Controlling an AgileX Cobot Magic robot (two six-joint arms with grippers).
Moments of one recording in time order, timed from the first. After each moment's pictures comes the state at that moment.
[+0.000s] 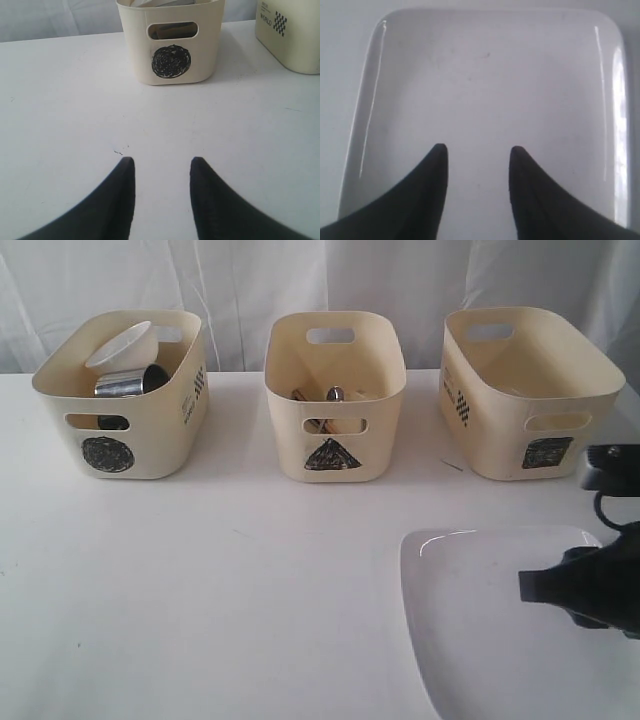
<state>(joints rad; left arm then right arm) -0.06 0.01 0.02 -0.21 0.31 0.24 0.12 1.03 -0.46 0.00 0.44 0.21</state>
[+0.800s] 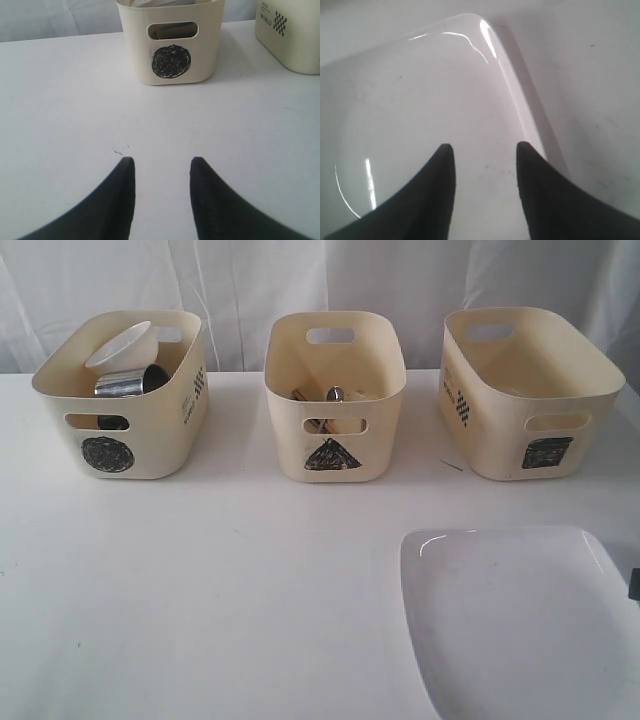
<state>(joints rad) -0.06 0.01 0.02 -0.21 0.31 0.24 -0.16 0.78 -0.37 -0.02 0.53 0.27</state>
